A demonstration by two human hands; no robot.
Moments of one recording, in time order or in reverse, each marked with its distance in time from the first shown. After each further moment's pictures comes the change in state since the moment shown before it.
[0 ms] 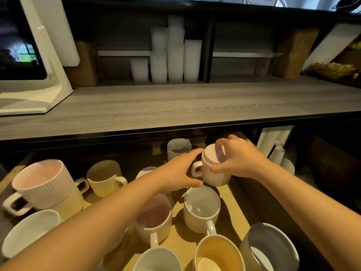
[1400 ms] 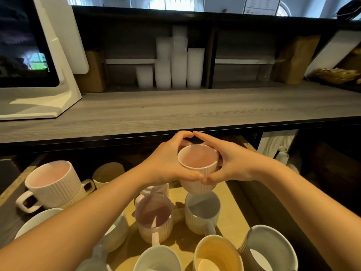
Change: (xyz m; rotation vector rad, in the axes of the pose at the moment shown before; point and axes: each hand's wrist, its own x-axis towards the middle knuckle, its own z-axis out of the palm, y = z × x) left_hand -0.036 0.024 -0.036 -0.197 0.250 0.070; right_hand -0.014 -0.016 -0.027 0.490 -0.306 -0.267
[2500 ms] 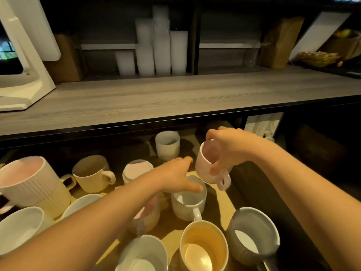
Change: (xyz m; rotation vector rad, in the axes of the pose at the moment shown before) left_hand 0.017 -0.021 0.066 0.406 -0.379 -0.205; right_hand -0.009 0.010 -0.008 -0.693 0.010 0.347
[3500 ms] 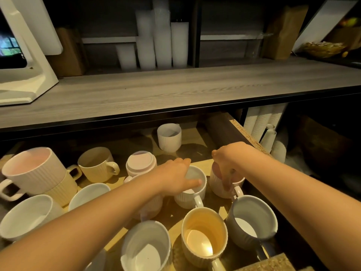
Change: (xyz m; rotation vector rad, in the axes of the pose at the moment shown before) left_hand -0.023 0.009 0.009 0.144 -0.038 -0.085; right_hand 0.005 -0.012 0.033 -0.228 -0.485 0.077
